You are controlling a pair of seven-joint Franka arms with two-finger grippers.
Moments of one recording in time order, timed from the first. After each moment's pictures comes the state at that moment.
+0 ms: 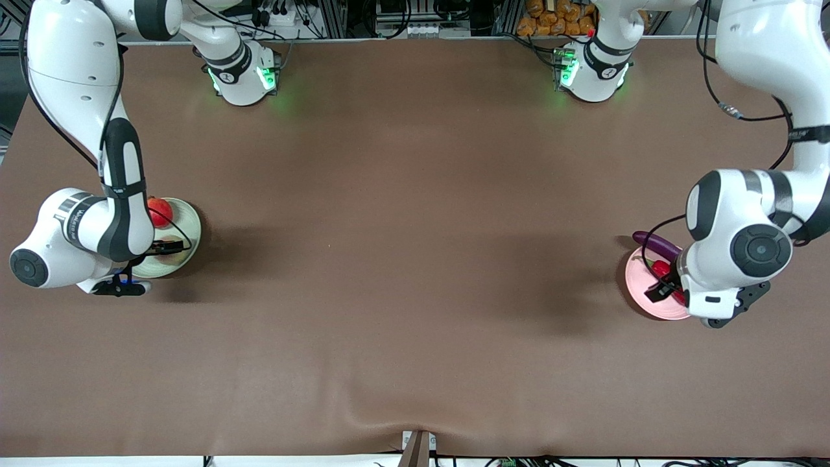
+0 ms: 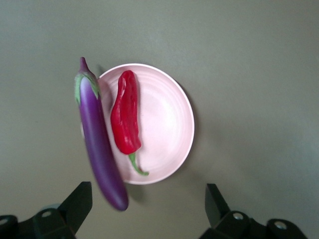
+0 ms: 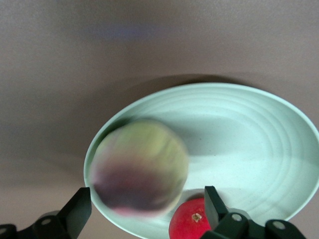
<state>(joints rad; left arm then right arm) -0.10 0.46 0.02 -1.59 0.21 1.91 -0.76 0.28 0.65 -0.54 -1.75 0.27 1.88 -0.37</state>
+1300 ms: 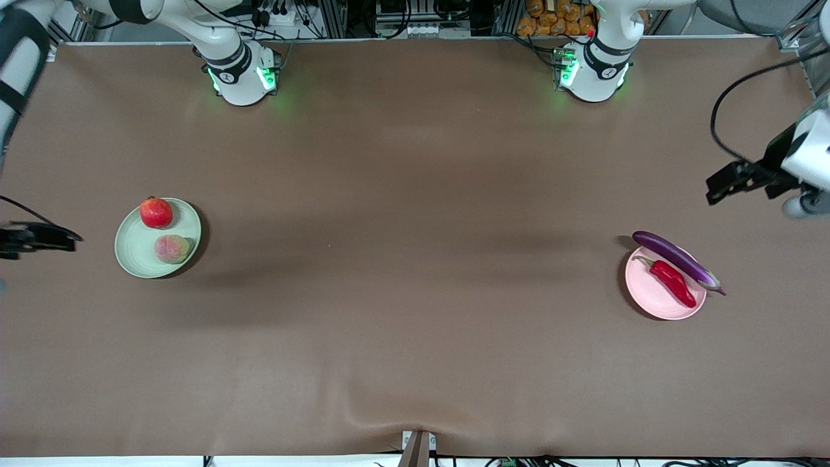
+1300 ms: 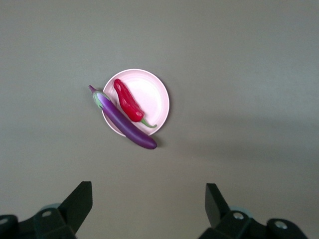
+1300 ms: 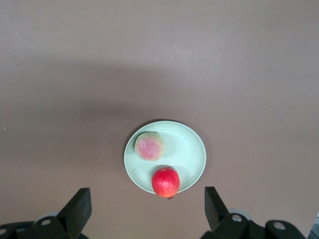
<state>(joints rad) -0.02 0.02 -0.04 -1.58 0.05 1.63 -0.13 0.24 0.52 -0.62 -1.03 0.24 1.37 -0.45</state>
